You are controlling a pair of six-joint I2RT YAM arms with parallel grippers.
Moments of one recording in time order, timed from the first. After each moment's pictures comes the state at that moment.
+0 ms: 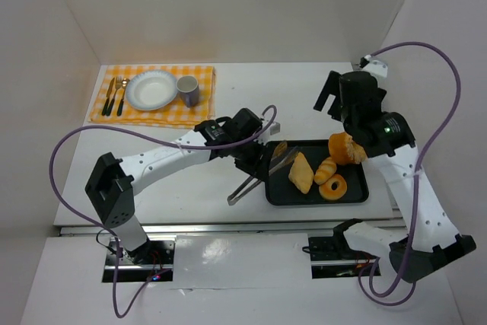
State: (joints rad) left arm -0.87 1.66 1.42 -0.71 0.32 -0.37; right arm 0.37 1.14 1.45 -0.89 0.49 0.52
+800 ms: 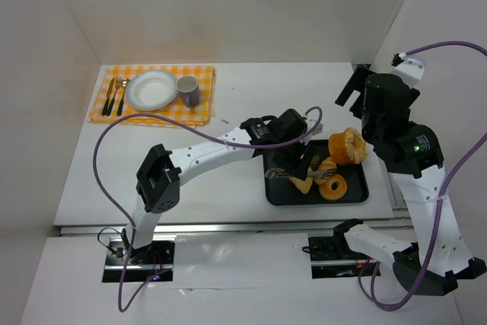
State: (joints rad) left arm -1.01 2.01 1.85 -0.73 0.25 -0.38; right arm 0.37 1.04 1.59 -0.95 0.67 0.47
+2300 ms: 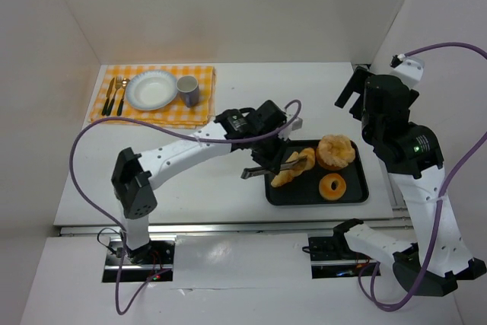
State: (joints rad) left arm -0.98 1.90 1.81 -0.89 0.24 -0.34; right arm 0.36 1.04 1.59 -0.96 0.66 0.47
